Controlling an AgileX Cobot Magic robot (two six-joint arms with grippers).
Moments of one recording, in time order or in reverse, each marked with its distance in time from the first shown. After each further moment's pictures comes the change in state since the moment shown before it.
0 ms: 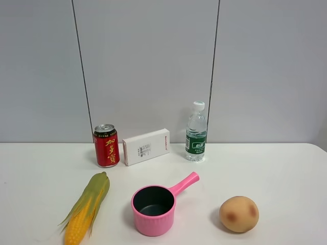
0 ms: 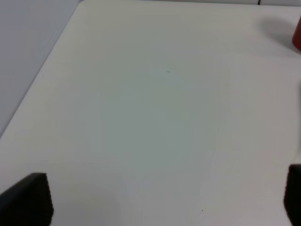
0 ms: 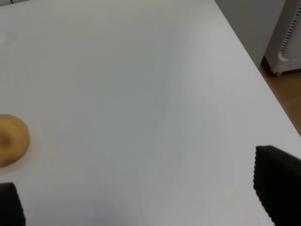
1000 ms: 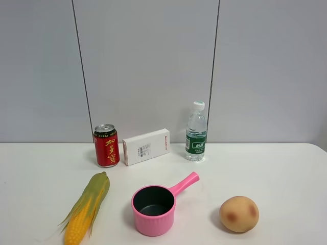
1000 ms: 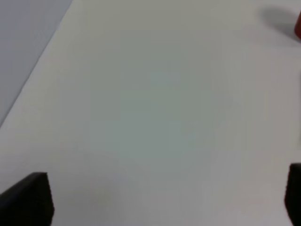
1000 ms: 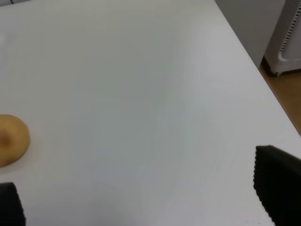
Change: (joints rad) left arm 0.000 0.037 -0.006 0.000 0.001 0.000; right arm 0.000 0.000 0.000 0.000 0.000 0.000
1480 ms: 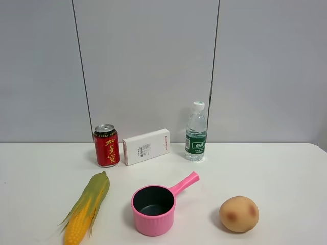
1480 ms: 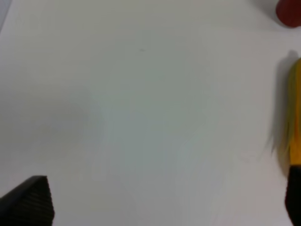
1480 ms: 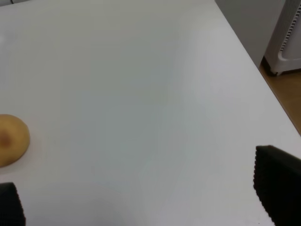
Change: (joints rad) left arm 0.000 0.678 -0.359 -0.082 -0.008 0.000; right arm 0.000 0.000 0.000 0.000 0.000 0.000
